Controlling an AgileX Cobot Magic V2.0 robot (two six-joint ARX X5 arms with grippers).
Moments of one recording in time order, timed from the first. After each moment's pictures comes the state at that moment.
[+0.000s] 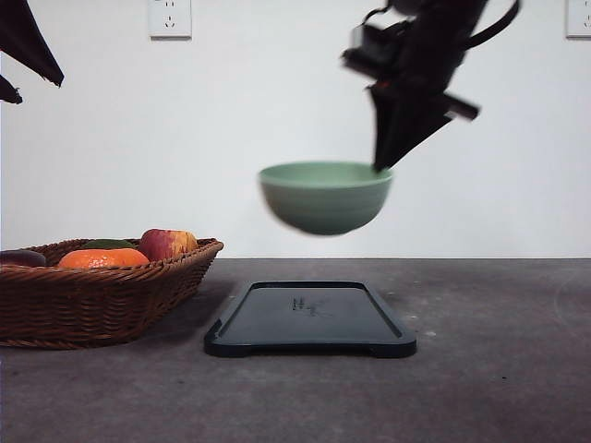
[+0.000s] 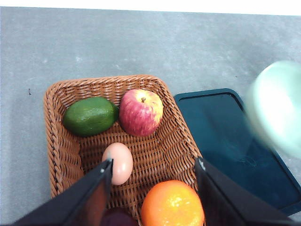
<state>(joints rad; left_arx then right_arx) -0.09 0.94 0.84 -0.39 0.29 -0.04 0.40 1.88 1.75 -0.95 -0.23 0.06</state>
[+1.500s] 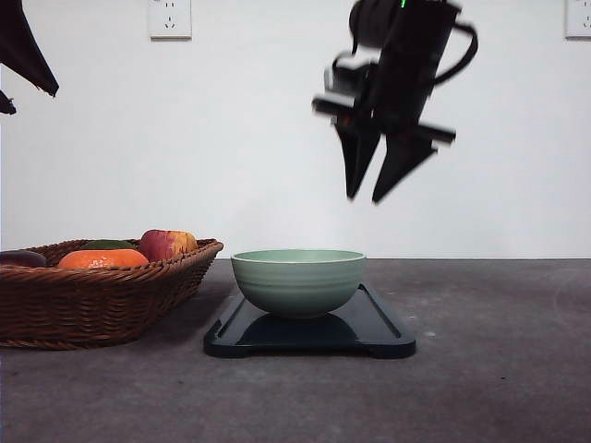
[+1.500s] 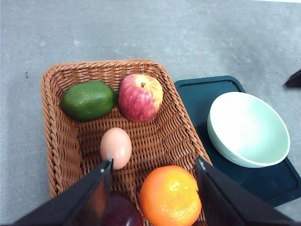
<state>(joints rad) -0.09 0.94 0.84 -0.44 0.29 -0.04 0.45 1.94 1.78 -0.92 -0.13 0.10</state>
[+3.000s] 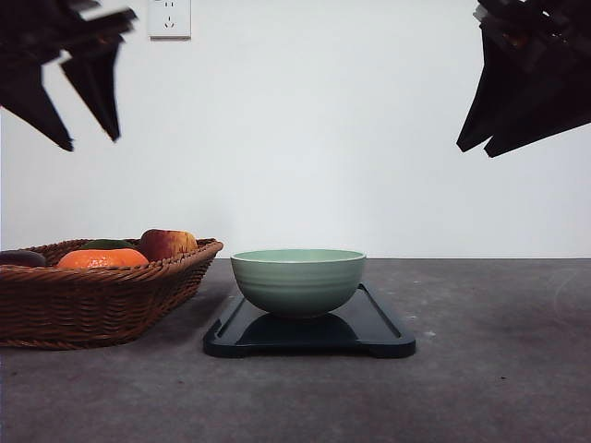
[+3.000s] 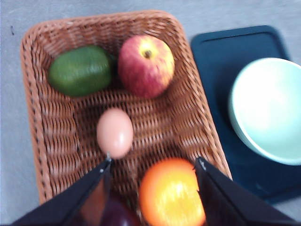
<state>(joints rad) -0.28 1.42 1.28 -0.77 0.06 -0.10 0.46 0.98 0.71 -0.35 -0.13 0.05</state>
